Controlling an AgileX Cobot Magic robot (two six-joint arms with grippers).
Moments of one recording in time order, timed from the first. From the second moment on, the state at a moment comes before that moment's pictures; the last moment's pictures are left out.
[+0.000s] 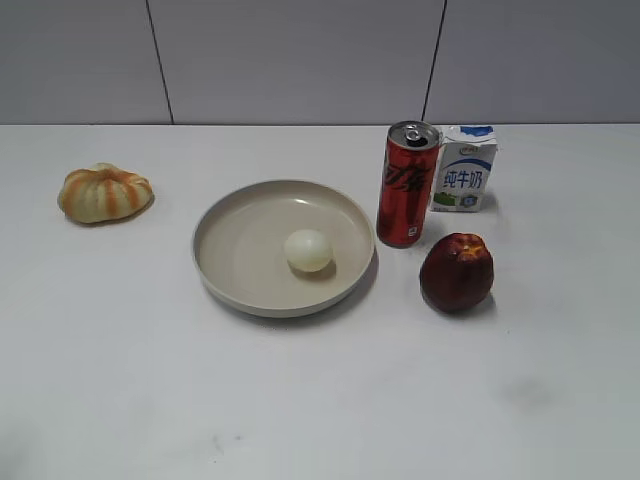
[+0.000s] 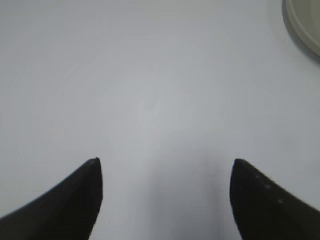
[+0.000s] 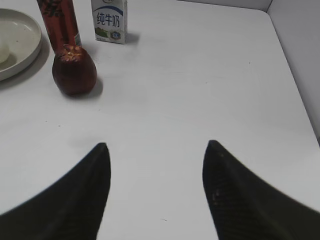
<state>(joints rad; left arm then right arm) -0.10 0.68 -0.68 -0.06 1.06 0.14 0.07 -0.01 -0.50 0.07 1.05 -0.09</state>
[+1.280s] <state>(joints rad) -0.10 -0.01 -0.51 -0.08 1.04 0.14 0.07 -0.01 -0.50 0.07 1.05 -0.09</state>
